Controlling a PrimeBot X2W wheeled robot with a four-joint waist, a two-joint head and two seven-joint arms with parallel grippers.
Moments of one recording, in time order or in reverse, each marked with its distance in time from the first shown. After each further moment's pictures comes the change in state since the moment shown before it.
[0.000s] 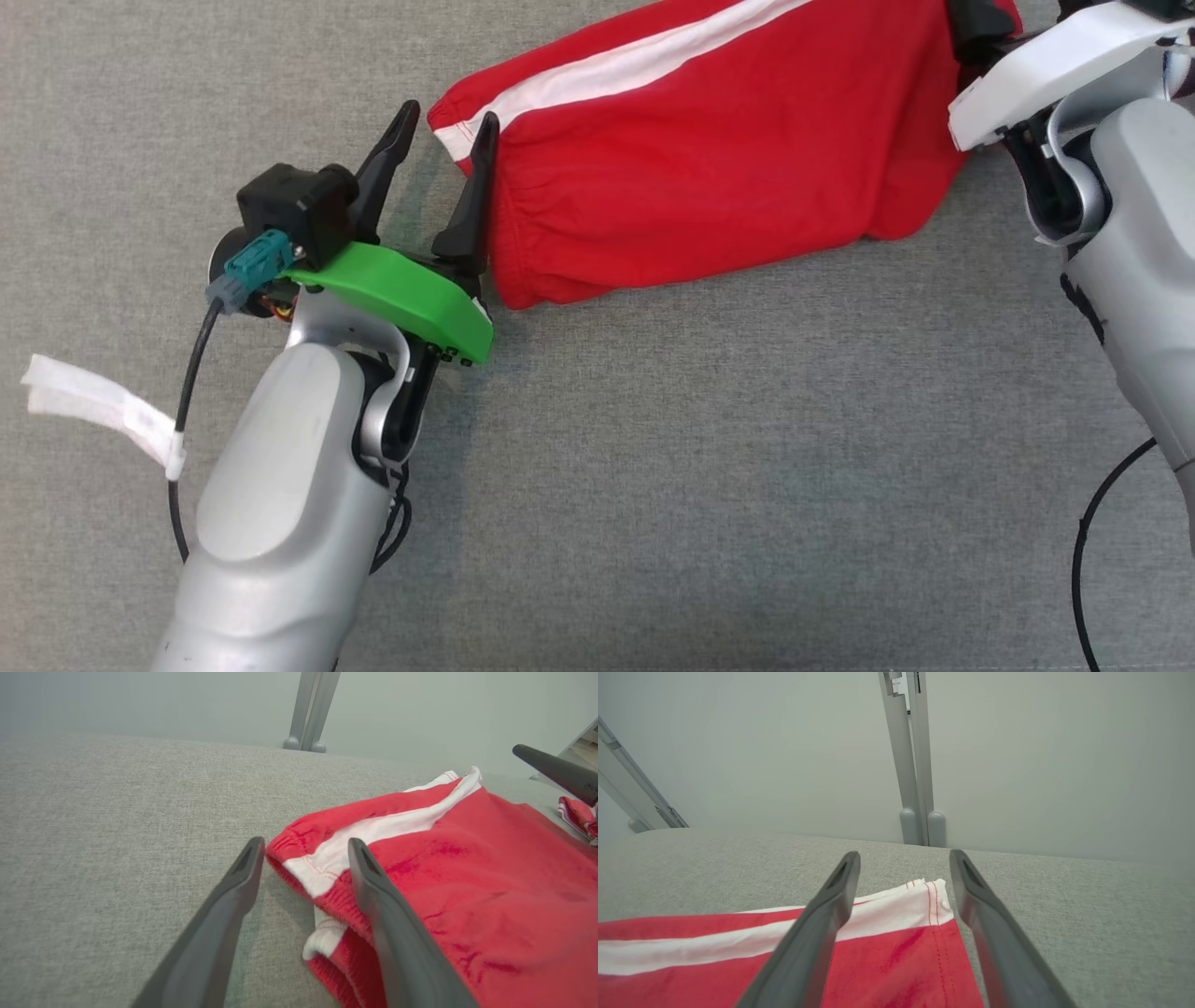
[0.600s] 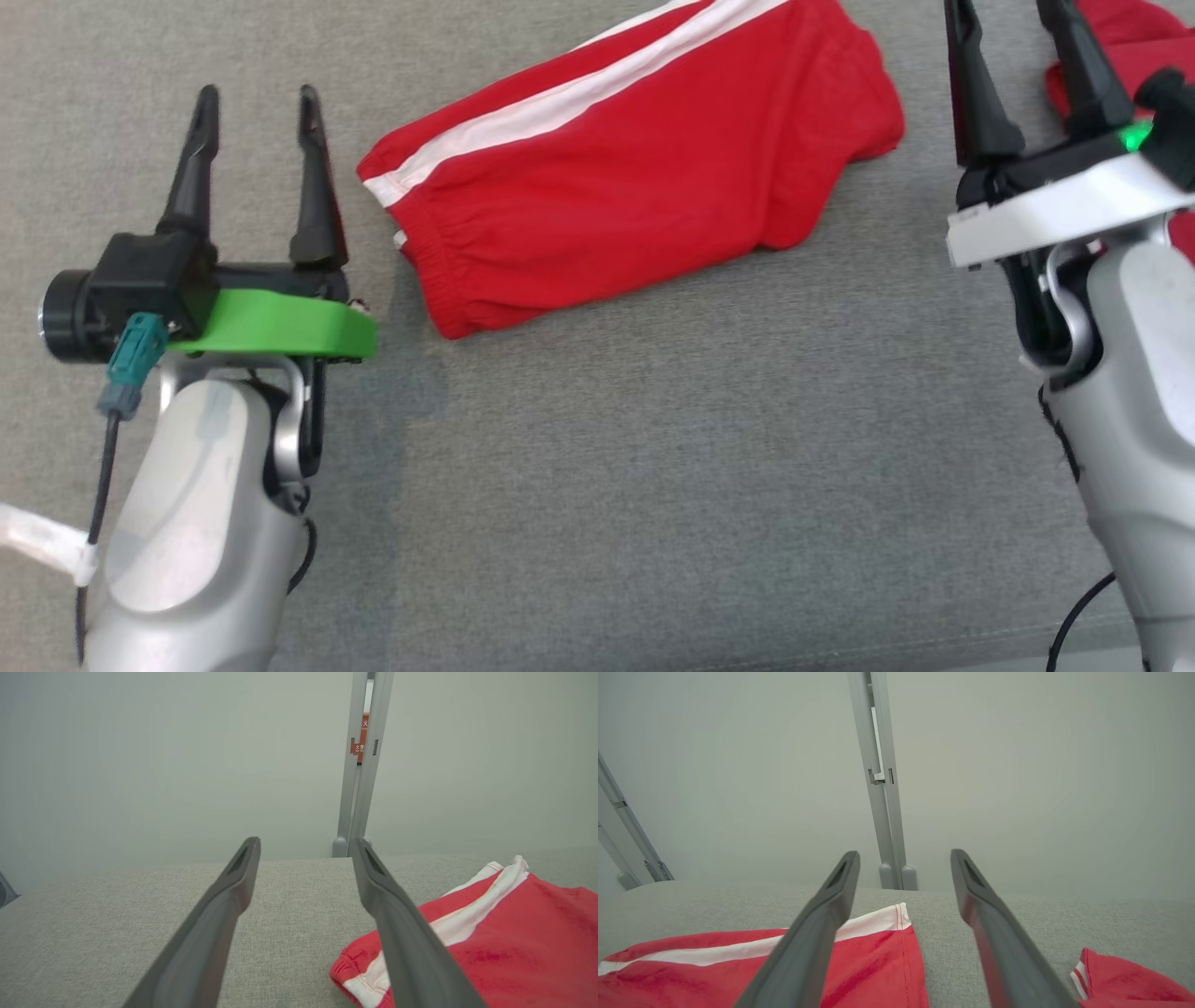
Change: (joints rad) left arm 0.091 0.085 0.113 -0.113 0.155 0.188 -0.198; right arm 0.362 0.067 -0.281 -0.446 -0.200 0.000 -0.004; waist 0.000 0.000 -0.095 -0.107
